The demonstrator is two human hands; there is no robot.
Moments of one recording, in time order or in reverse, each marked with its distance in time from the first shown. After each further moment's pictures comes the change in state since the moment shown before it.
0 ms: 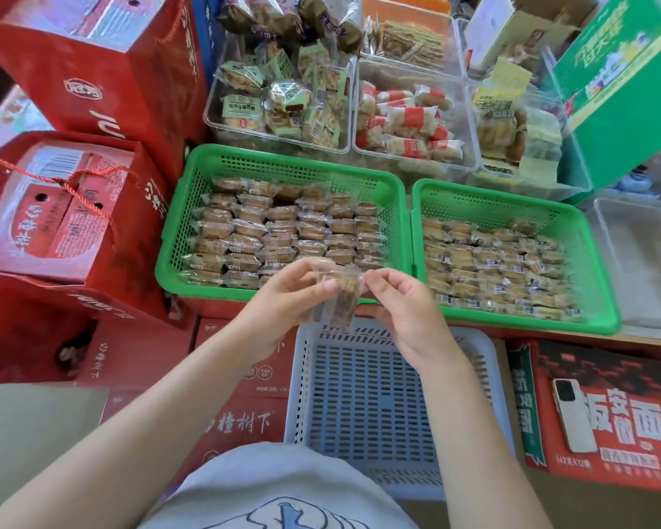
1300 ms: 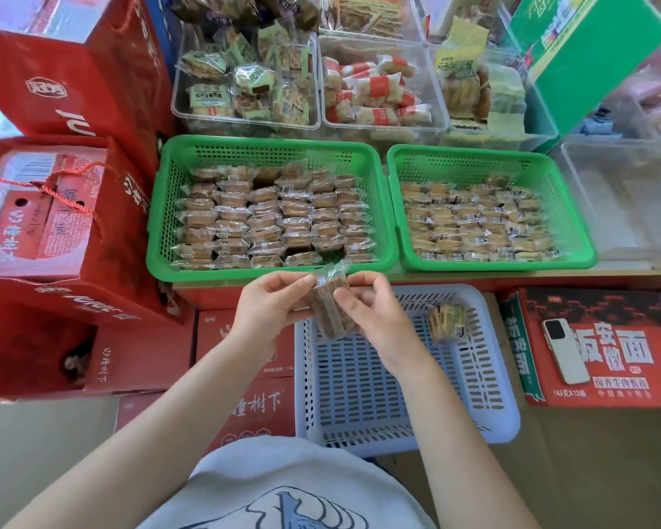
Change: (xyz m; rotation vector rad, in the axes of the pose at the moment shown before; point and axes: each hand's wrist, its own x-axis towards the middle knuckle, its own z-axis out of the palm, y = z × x) left_hand -0.032 -0.032 0.015 -0.100 0.348 -0.136; right_hand -0.046 0.066 0.013 -0.083 0.106 0.054
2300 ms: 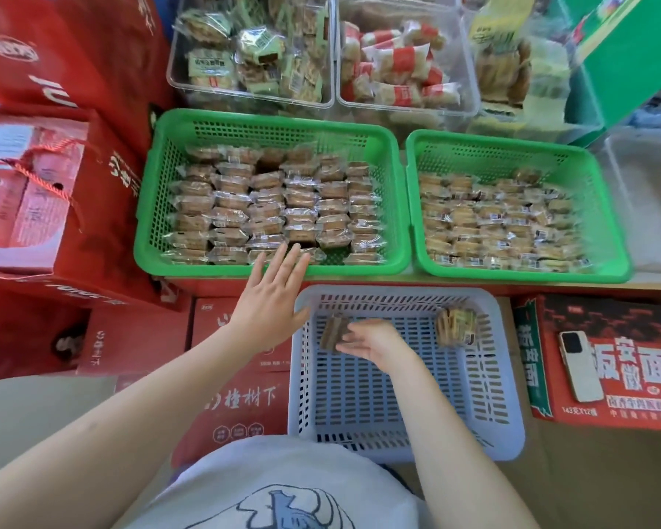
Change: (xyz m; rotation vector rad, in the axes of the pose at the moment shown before) left_hand 0.092 -0.055 -0.031 1.769 -0.135 0.524; right_hand 0.084 0.098 -0.027 0.153 0.124 0.702
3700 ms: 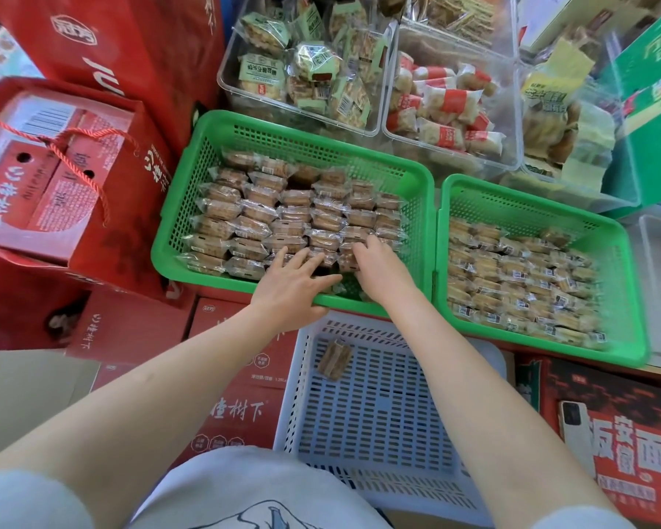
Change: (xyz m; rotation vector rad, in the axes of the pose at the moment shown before) left_hand 0.059 -0.018 -0.021 0.012 -0.125 -0.012; right_hand 0.021 -0.151 0.055 -1.770 0.288 -0.976
